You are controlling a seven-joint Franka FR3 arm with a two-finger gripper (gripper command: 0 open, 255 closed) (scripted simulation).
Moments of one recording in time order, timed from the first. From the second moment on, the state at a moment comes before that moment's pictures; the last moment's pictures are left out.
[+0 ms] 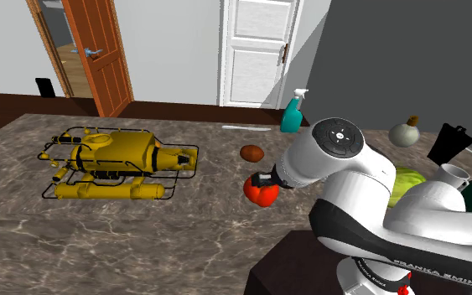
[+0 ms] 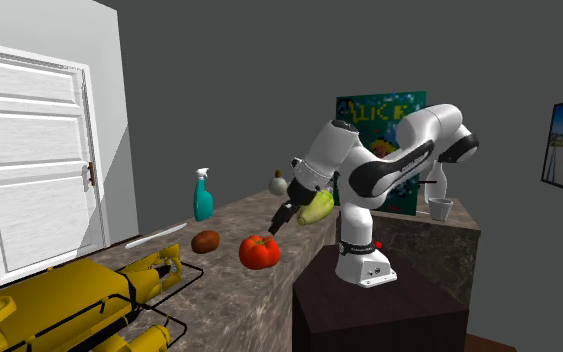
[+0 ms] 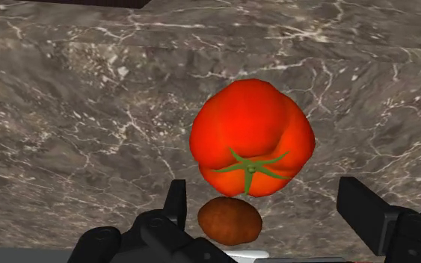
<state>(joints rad) -0.09 -1.07 0.87 -2.91 0.29 2.28 0.95</state>
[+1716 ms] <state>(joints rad) -0.20 -0.95 1.00 -2.93 0.31 2.48 1.03</state>
